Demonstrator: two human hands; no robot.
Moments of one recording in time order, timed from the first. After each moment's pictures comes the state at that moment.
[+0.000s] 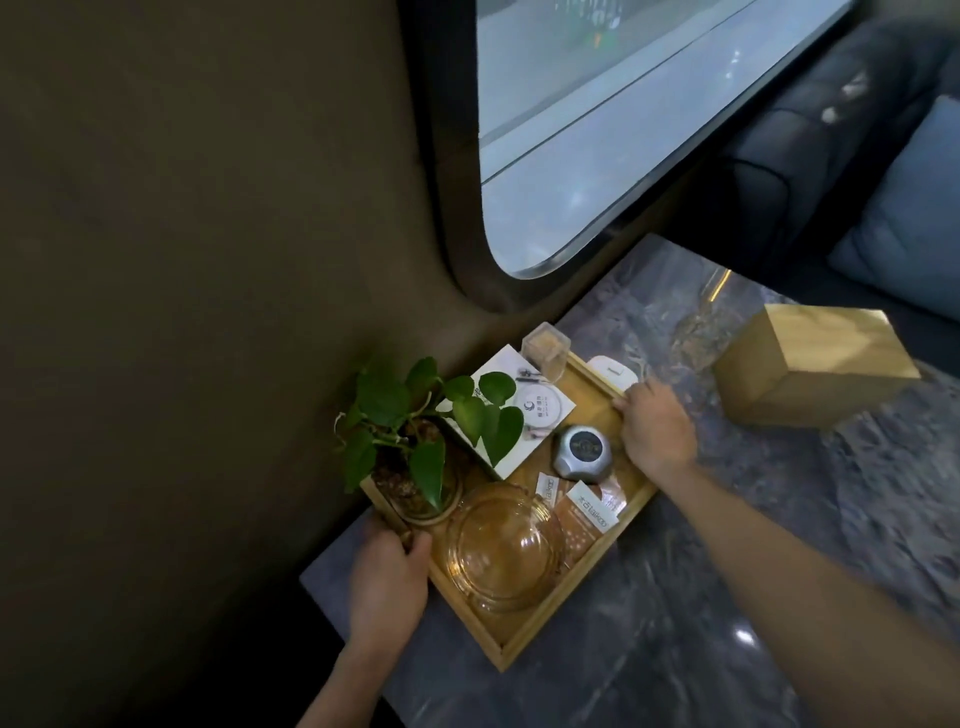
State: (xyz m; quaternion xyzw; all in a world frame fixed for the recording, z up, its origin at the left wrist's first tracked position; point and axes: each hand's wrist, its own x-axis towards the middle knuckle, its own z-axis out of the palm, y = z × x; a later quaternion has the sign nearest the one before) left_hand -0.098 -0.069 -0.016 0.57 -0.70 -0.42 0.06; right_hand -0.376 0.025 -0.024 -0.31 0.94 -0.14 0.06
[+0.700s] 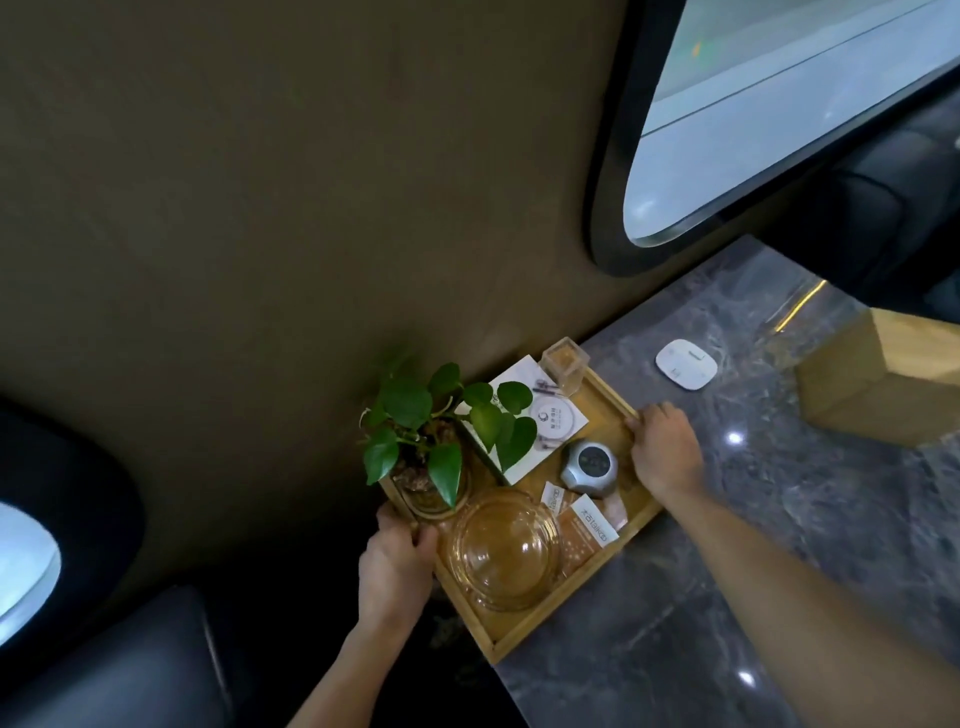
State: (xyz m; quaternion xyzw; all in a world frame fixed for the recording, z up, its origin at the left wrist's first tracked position) left_hand -0.010 -0.045 -0.020 0.62 -0.66 -0.42 0.11; right_hand -0.290 0.018 -0.036 -0.36 0.91 -0.16 0.11
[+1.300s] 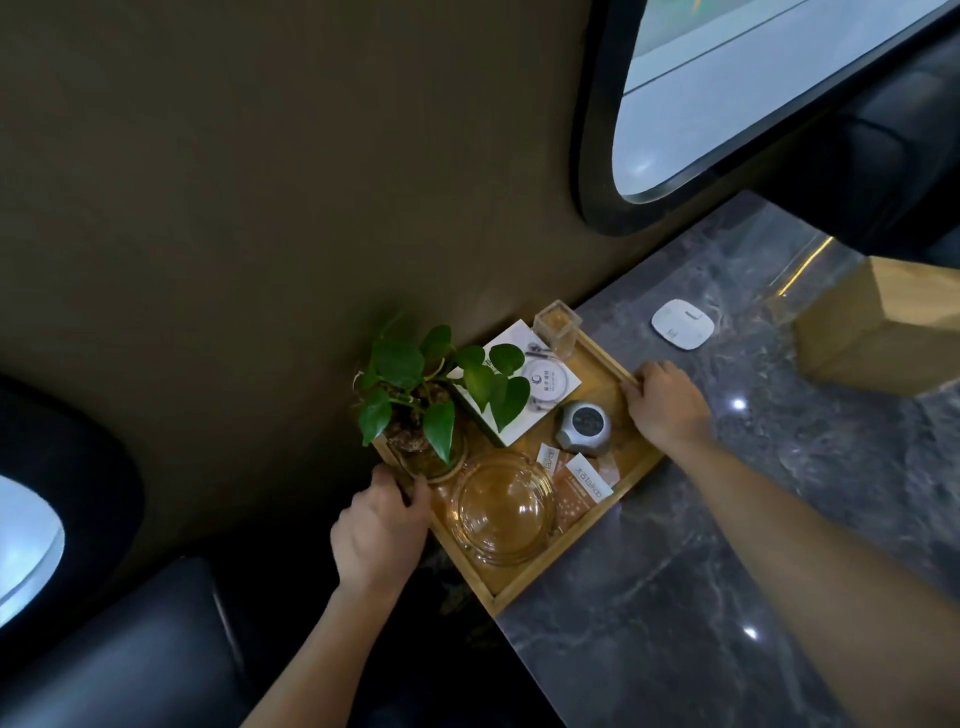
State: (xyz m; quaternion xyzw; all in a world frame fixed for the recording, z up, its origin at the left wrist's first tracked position) left_hand -0.010 -0.050 0.000 0.61 -0.75 -0.24 0.06; right_hand -0.293 0.022 -0.020 -0.35 0.92 -0.13 0.14
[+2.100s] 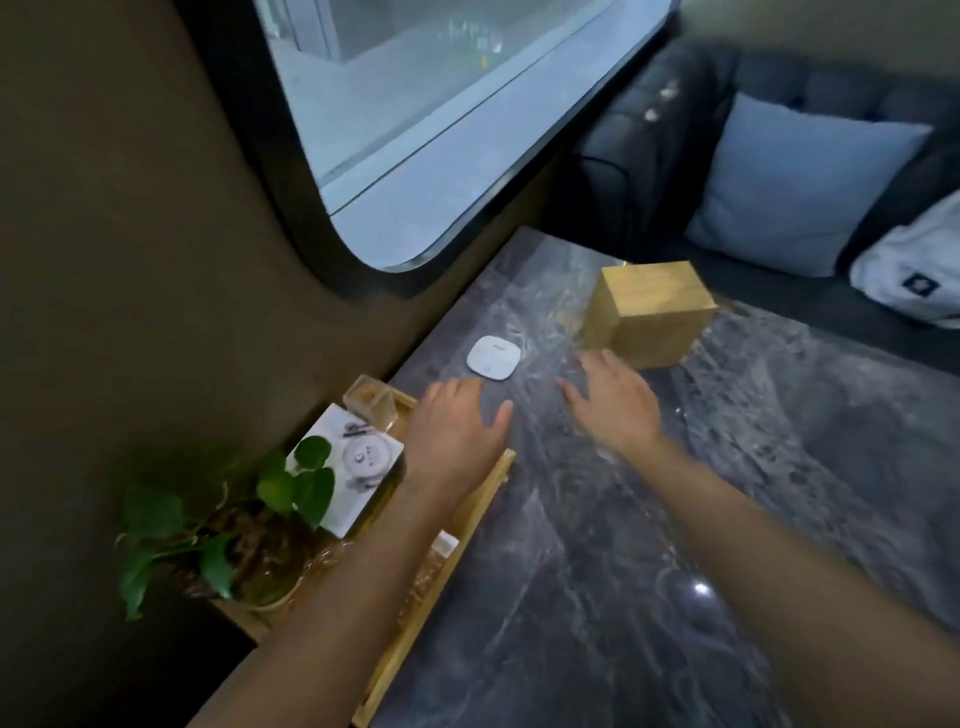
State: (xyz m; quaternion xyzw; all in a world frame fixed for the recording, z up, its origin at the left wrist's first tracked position) left_hand -0.239 -0.007 0.053 0.27 -0.93 -0.24 0.07; right_hand -0.359 0.120 0.042 -0.28 0.94 -0.17 0.03
